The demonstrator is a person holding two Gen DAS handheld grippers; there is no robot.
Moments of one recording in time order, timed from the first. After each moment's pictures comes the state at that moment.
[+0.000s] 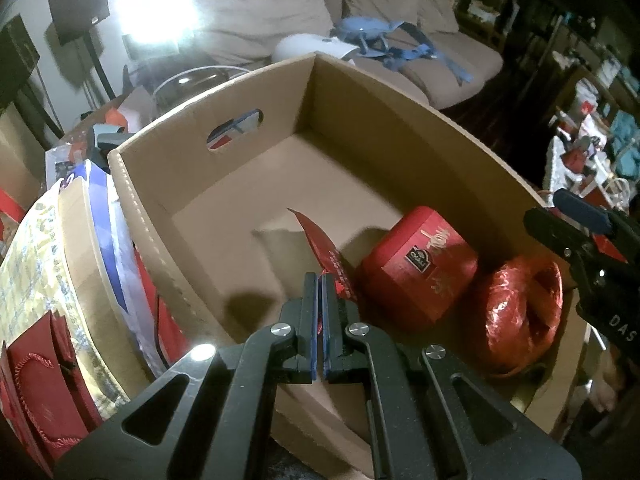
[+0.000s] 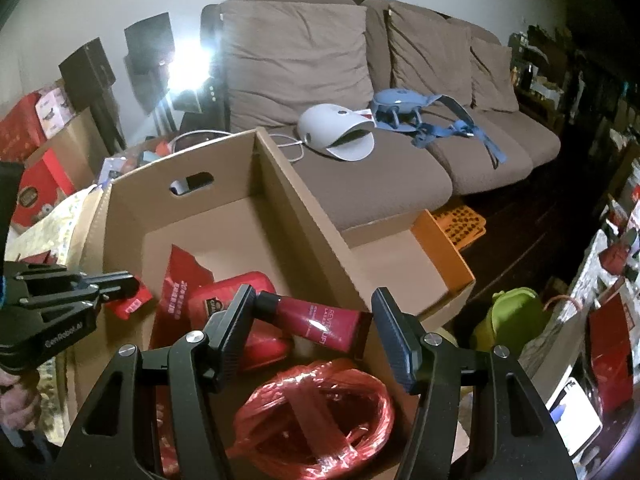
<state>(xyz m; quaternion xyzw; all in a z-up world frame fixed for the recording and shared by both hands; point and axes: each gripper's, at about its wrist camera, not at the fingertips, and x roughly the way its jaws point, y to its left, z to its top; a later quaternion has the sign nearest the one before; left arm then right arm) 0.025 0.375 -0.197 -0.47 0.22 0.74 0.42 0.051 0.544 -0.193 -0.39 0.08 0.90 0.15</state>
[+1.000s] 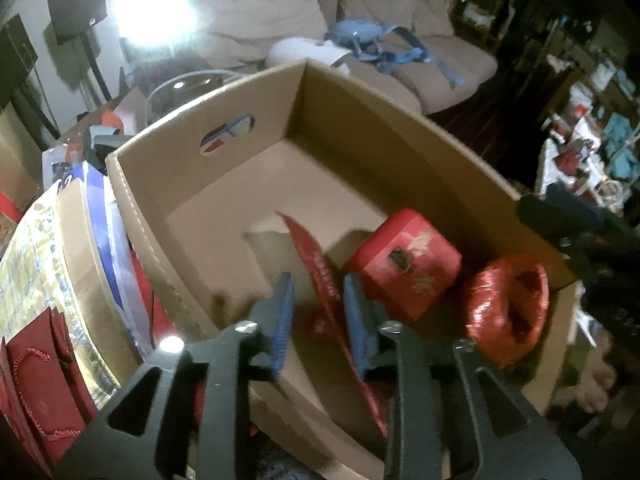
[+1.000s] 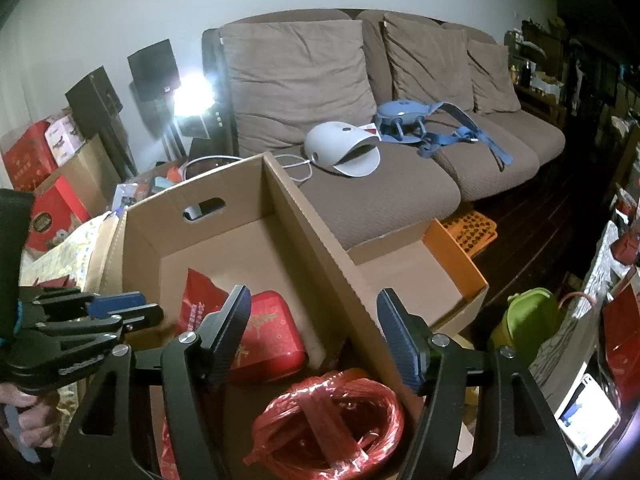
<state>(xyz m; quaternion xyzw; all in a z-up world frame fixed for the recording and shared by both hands) 0.031 0.370 -0.183 -0.47 0.20 0.74 0.44 0.058 0.551 -0.183 -0.36 0.11 0.92 0.14</state>
